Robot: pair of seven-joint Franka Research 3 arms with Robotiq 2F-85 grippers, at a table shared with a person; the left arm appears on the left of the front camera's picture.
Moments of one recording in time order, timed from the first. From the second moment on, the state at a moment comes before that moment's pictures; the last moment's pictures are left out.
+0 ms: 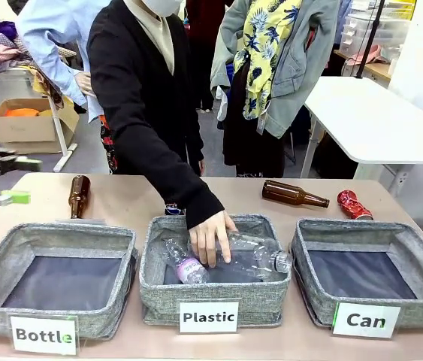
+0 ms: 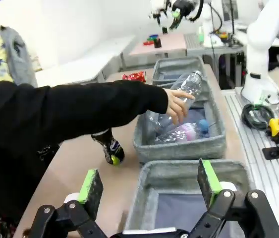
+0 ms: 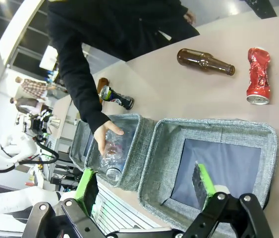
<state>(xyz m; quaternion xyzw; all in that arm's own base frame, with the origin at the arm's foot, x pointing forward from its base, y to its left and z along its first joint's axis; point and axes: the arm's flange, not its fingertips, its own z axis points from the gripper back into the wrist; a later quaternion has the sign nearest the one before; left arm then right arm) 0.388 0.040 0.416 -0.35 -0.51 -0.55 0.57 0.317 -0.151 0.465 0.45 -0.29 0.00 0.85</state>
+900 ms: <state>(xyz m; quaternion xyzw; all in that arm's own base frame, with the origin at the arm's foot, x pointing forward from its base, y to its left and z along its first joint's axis) 0.320 0.125 0.391 -0.33 -0.57 -0.45 0.61 0.317 -0.151 0.465 0.45 -0.29 0.00 0.85</state>
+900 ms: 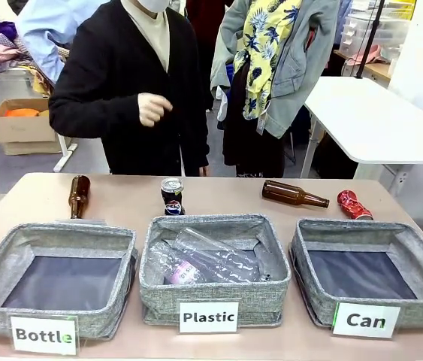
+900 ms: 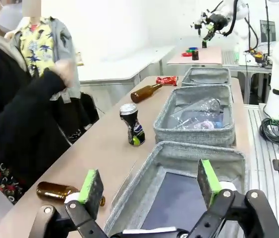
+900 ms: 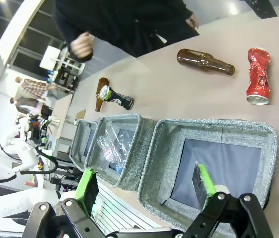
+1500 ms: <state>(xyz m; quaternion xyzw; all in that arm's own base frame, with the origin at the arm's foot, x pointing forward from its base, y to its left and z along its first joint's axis) 0.474 -0.051 0.391 -0.33 -0.47 -0.57 0.59 0.317 -0.151 0.465 0.45 -0.29 0.00 0.85</state>
